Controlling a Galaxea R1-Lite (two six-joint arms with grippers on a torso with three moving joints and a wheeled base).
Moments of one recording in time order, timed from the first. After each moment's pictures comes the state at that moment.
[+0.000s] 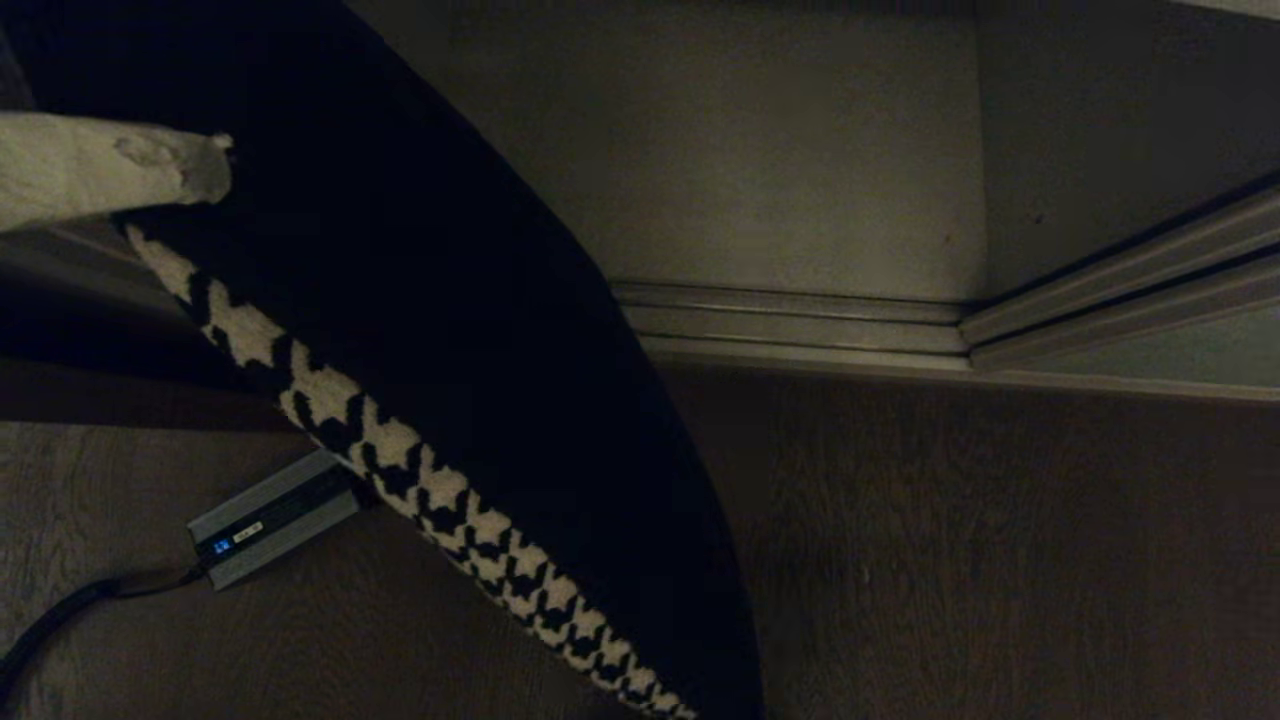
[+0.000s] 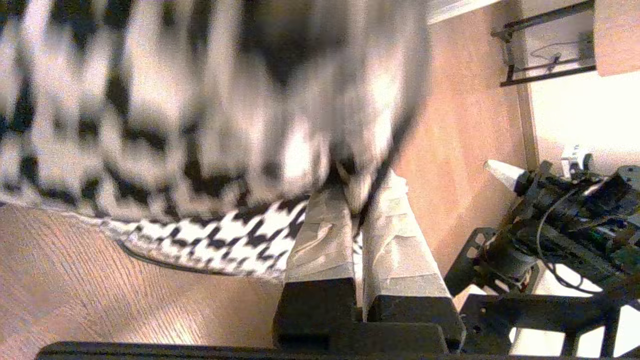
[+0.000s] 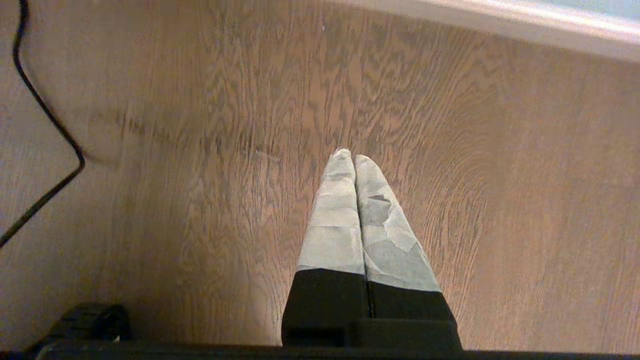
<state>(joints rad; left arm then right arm) -0.69 1.04 -1.39 0.40 -0.26 -0.08 0.00 0.00 0.00 0.01 0.02 -0.05</state>
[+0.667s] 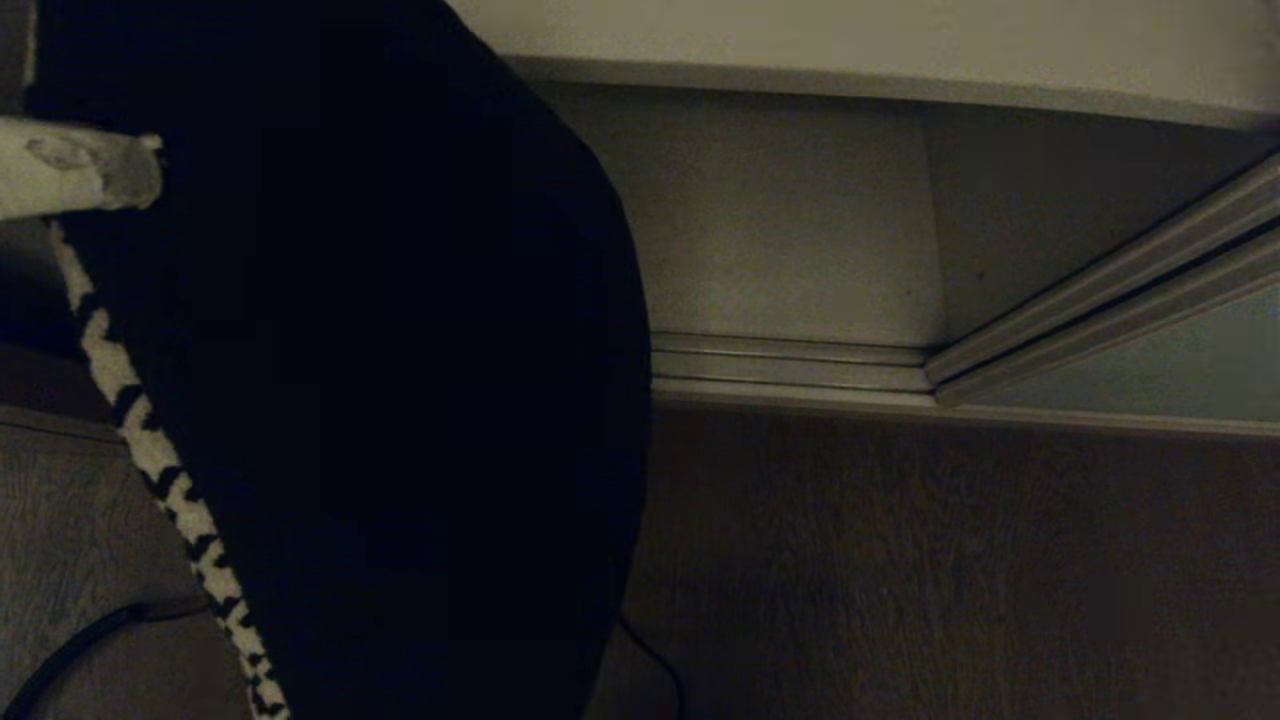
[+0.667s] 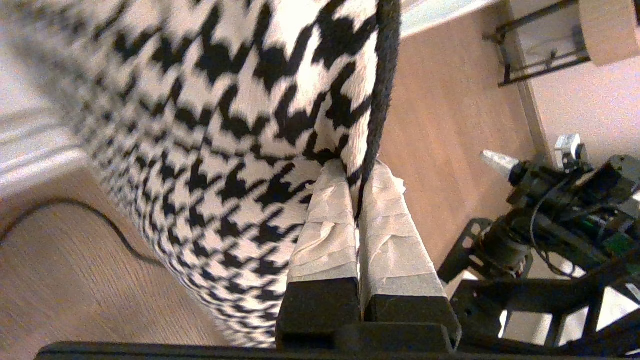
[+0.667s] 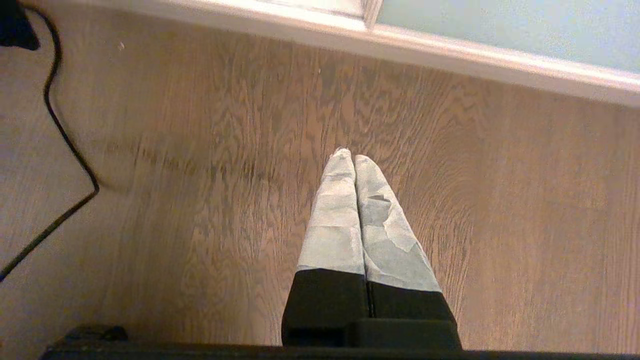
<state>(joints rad) -0.69 1.02 -1.43 0.46 -0.26 -0.07 0.00 0.00 0.00 0.01 0.02 -0.05</state>
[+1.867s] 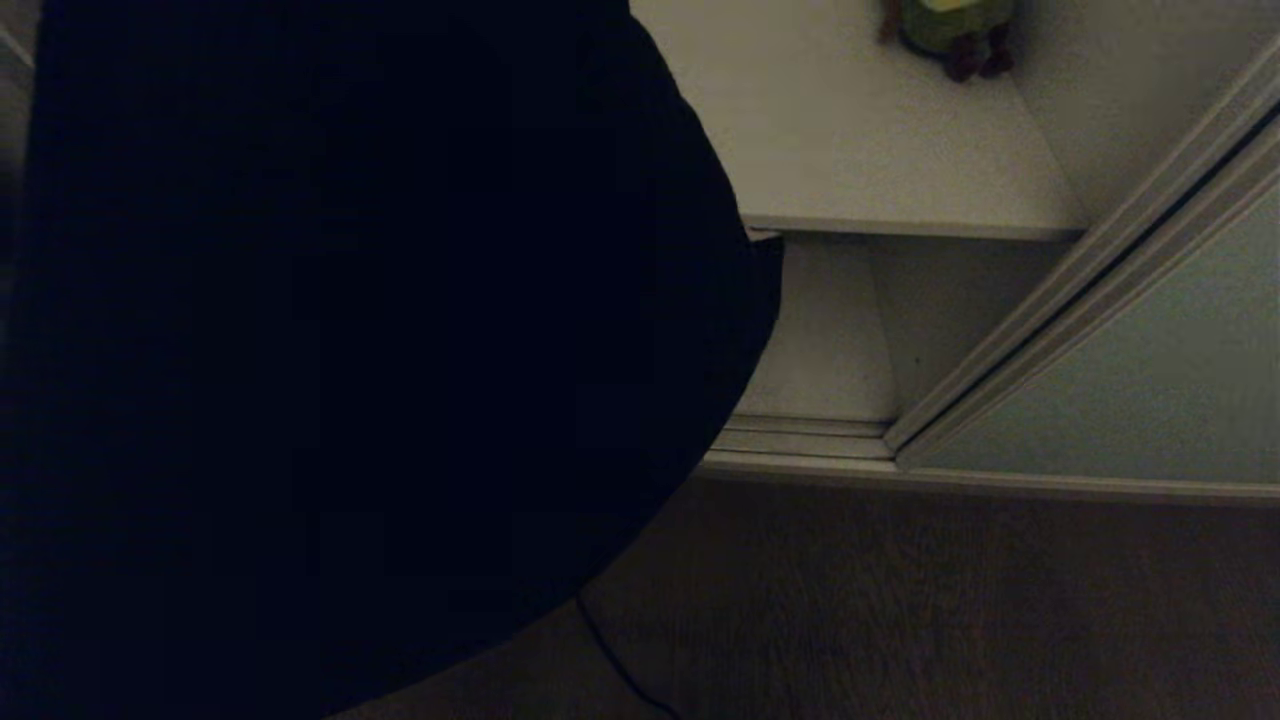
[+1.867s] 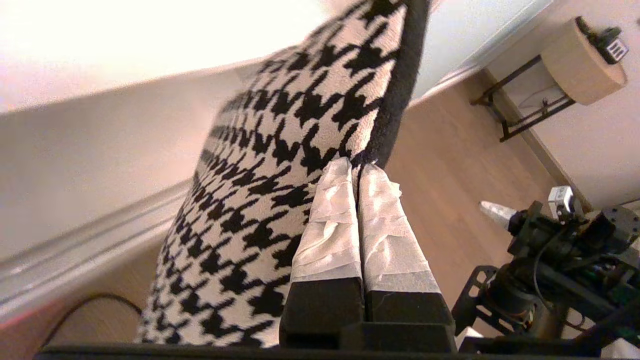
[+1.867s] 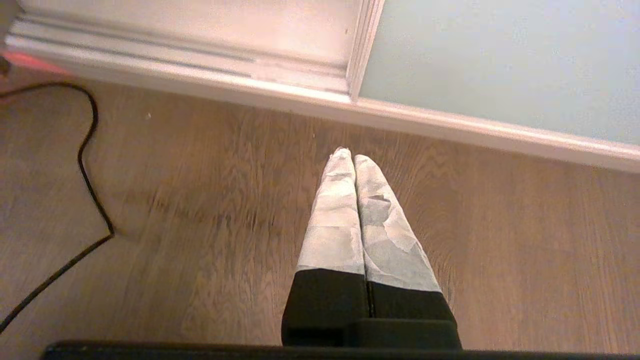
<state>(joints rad) -0.68 1.09 -1.55 0.39 -0.25 -0.07 0.00 0.00 0.00 0.01 0.02 -0.05</state>
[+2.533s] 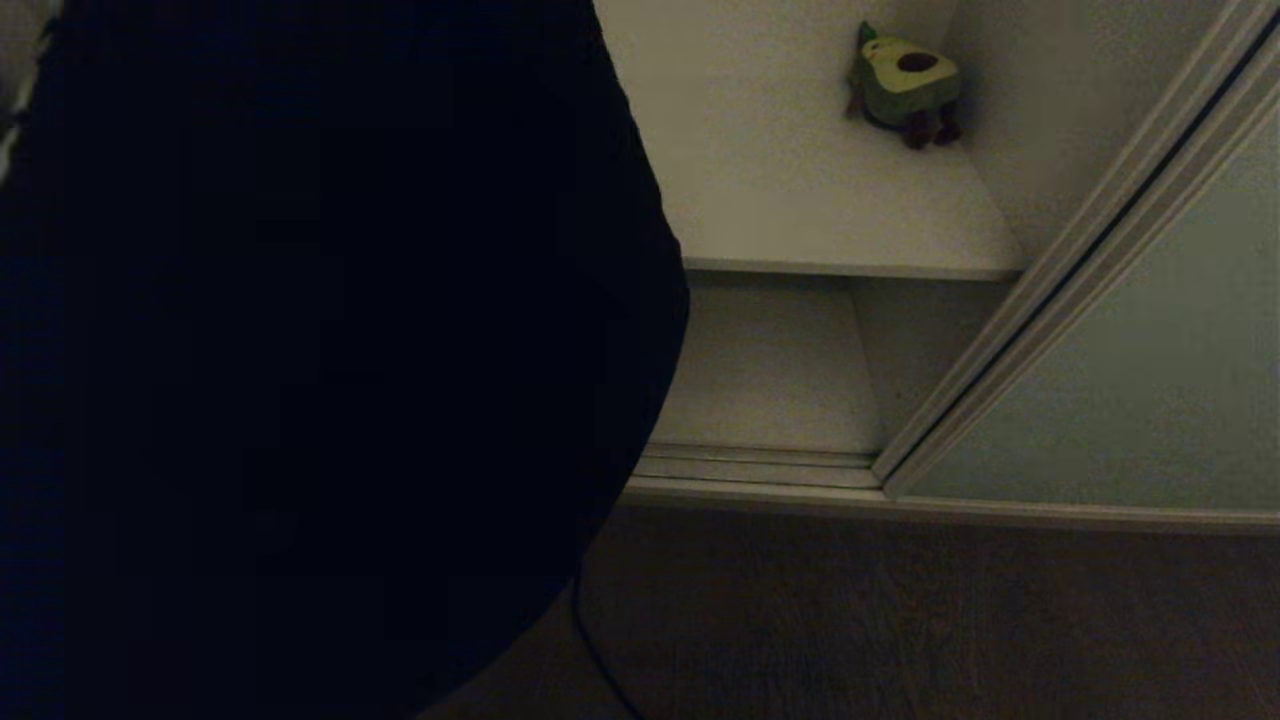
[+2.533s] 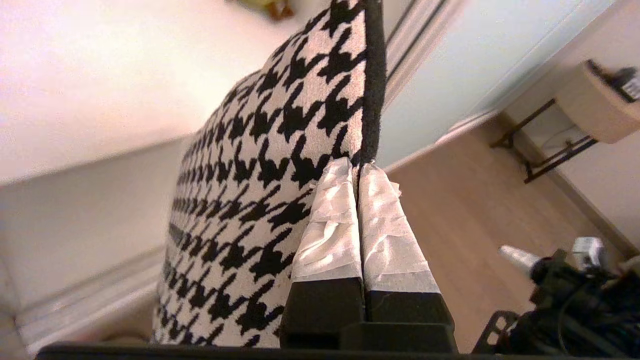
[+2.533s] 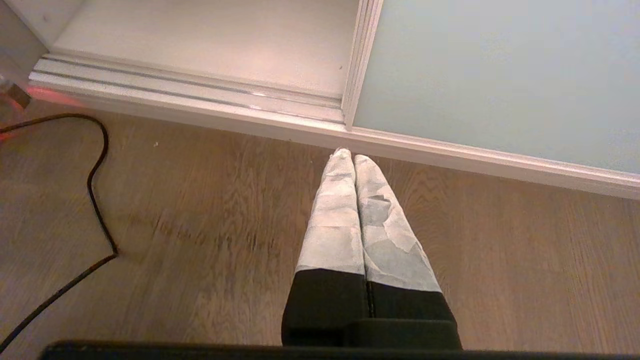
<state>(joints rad) -0.68 1.16 -1.64 0.36 -0.16 -0.09 0.00 0.00 0.00 0.01 0.02 -0.05</state>
